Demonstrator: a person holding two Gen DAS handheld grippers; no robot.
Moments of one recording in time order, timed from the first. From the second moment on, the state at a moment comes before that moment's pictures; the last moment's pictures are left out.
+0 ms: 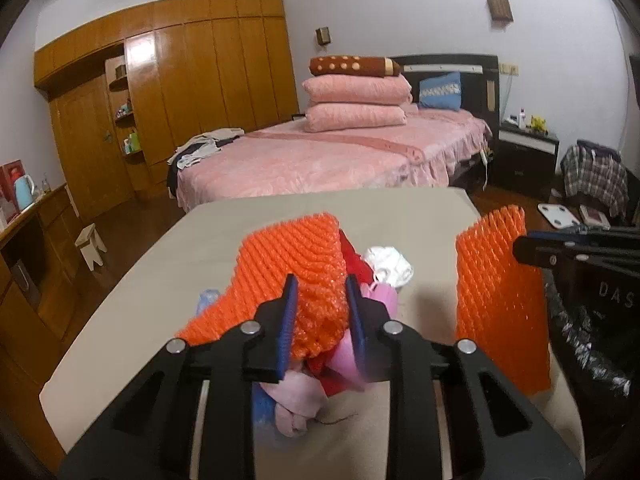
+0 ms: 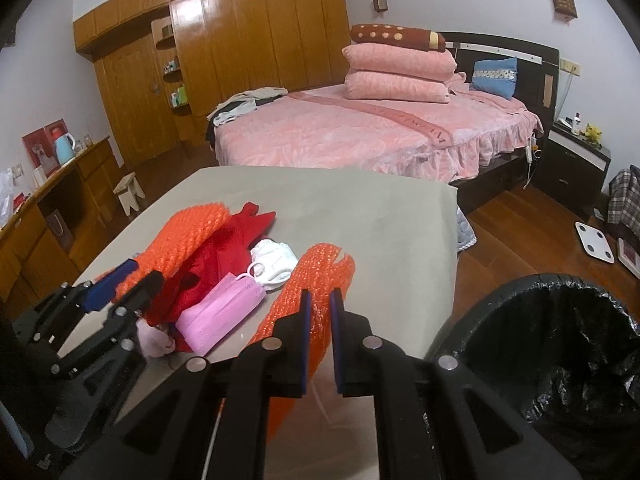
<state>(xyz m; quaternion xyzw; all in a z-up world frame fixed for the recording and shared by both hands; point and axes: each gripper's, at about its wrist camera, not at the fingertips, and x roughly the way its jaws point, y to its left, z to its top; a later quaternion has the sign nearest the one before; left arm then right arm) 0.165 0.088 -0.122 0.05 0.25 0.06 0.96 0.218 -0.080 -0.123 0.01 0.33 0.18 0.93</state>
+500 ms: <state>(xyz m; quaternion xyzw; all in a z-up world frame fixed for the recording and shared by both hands) 0.138 0.083 -0.073 0.00 0.20 0.02 0.98 0.202 -0.094 -0.083 0.02 0.29 0.18 0.94</state>
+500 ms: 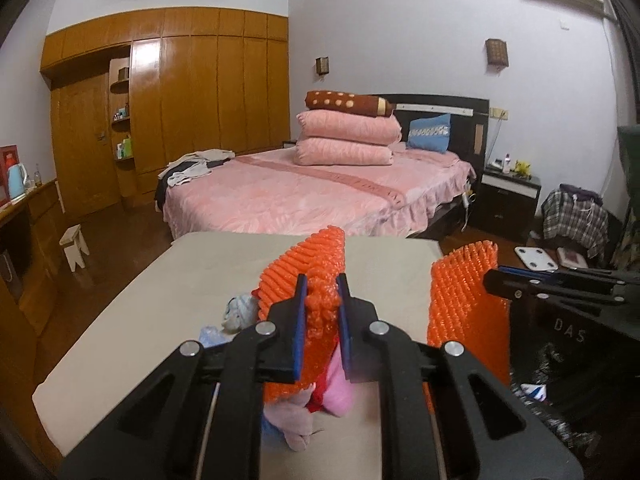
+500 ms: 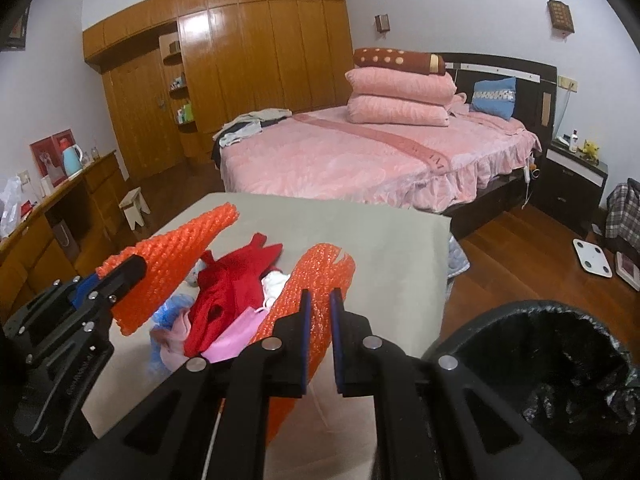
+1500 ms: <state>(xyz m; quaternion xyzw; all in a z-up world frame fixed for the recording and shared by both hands) 0.119 -0.078 -0.049 0.00 0.19 -0.16 0.97 0.147 -0.259 -0.046 0.04 0.26 0.04 0.97</state>
